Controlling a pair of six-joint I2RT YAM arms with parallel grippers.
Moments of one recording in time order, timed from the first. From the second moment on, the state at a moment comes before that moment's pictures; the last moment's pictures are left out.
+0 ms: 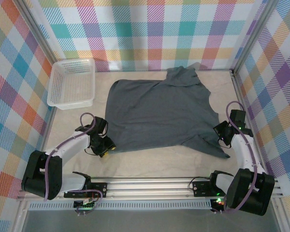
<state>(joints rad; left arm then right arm) -0.30 1.28 0.62 -0.72 0.21 -0.92 -0.24 1.09 0.66 -0.62 -0.07 0.76</state>
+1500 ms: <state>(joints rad) -0.20 1.32 0.92 -0.84 0.16 -0.80 -0.24 1.00 0.72 -0.80 -0.02 0.78</state>
